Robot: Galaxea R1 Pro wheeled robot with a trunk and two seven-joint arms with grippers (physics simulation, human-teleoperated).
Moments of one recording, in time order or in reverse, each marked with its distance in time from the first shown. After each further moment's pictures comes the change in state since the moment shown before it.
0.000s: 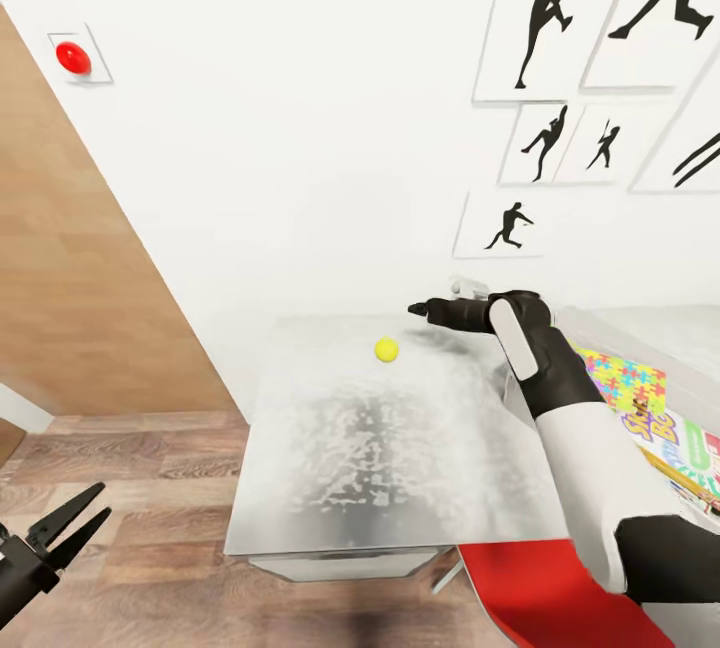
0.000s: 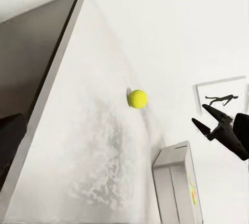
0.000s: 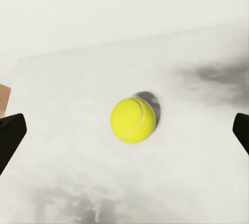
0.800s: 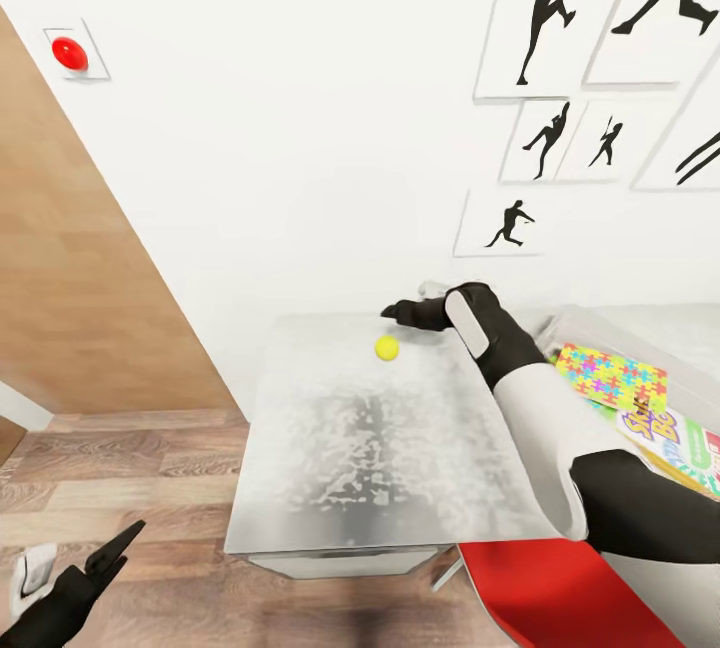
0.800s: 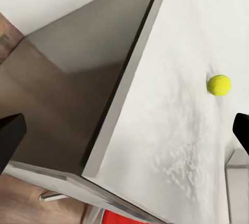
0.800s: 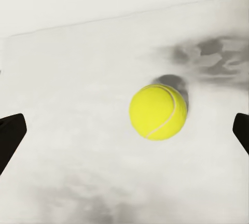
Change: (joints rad) left arm 0.005 -0.161 -0.004 0.019 -0.264 -0.055 0.136; right arm -0.155 0.118 0.035 0.344 0.035 -0.092 -0.056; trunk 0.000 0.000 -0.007
